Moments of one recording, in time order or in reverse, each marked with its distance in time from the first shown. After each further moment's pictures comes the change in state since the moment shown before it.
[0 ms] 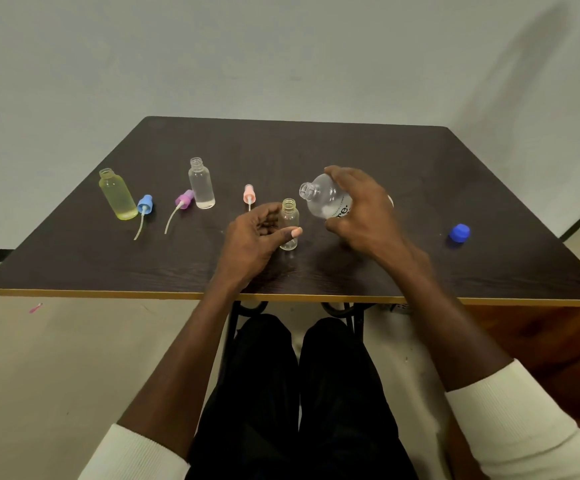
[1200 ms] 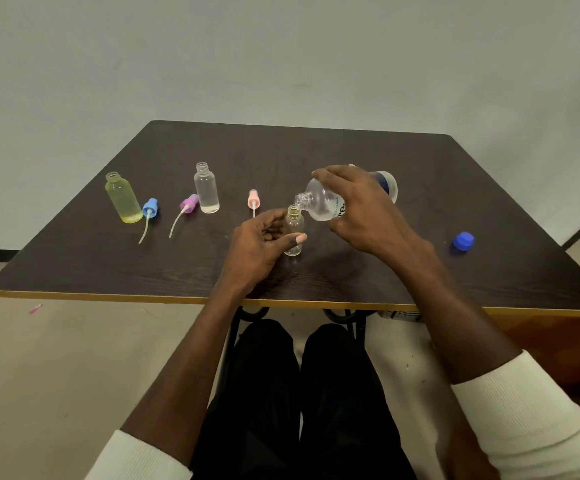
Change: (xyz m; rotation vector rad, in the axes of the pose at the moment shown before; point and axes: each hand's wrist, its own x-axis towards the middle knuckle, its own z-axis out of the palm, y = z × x) left_hand -0.001 0.003 -0.002 0.022 -0.012 -0.008; right_hand 0.014 -0.016 -0.009 -0.193 -0.098 -0.160
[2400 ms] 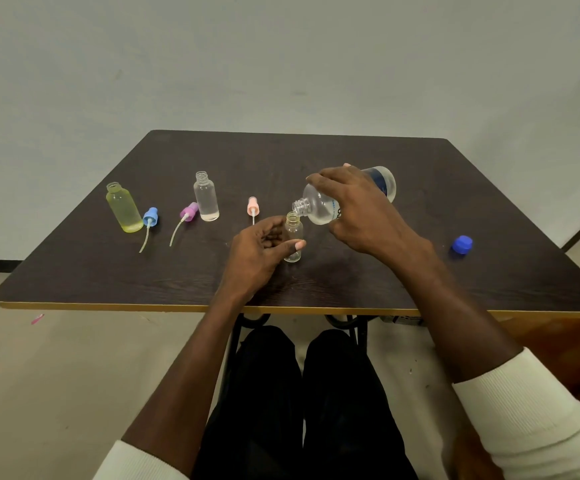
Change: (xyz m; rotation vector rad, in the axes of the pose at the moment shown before) left_hand -0.001 0.001 0.000 -0.015 -0.007 -0.007; right_hand 0.005 -0.005 -0.007 -0.075 -0.022 -0.059
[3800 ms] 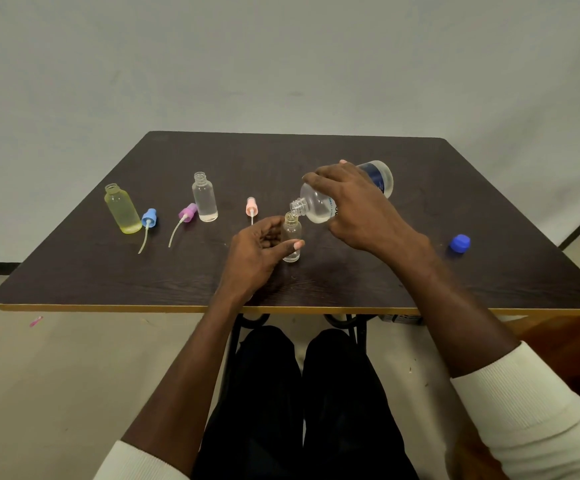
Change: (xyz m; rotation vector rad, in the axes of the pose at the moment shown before) left_hand 0.000 0.001 0.000 -0.022 0.003 -0.015; right_hand 0.006 0.003 0.002 -0.030 -0.009 -0.044
